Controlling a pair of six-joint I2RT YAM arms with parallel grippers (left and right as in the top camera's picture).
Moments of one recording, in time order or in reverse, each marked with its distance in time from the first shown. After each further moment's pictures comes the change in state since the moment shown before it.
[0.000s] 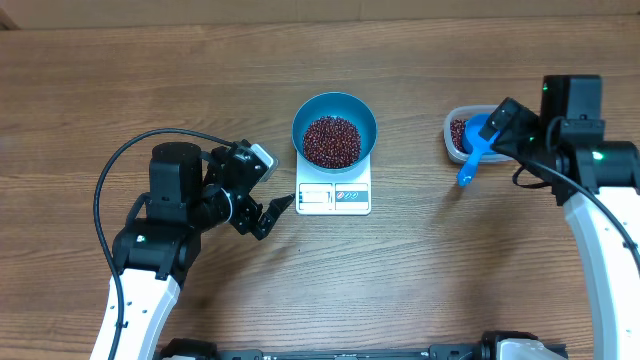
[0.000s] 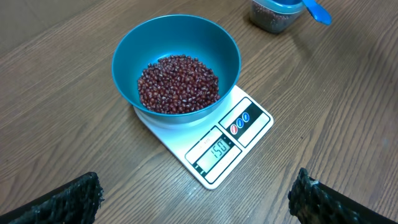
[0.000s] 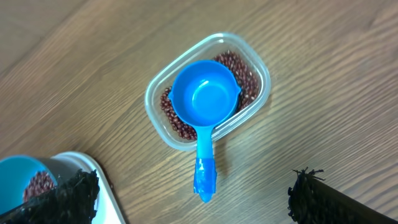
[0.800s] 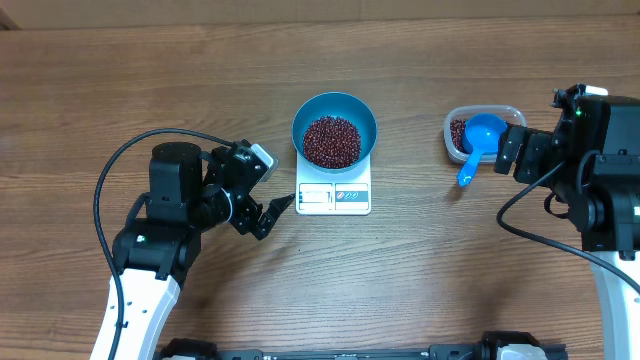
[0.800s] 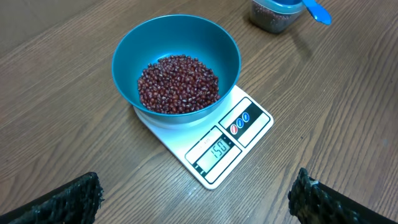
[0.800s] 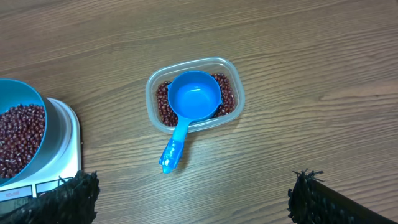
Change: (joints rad) left arm 0.000 0.000 0.000 0.000 0.000 0.000; right arm 0.000 -0.176 0.058 -0.134 0.006 -0.417
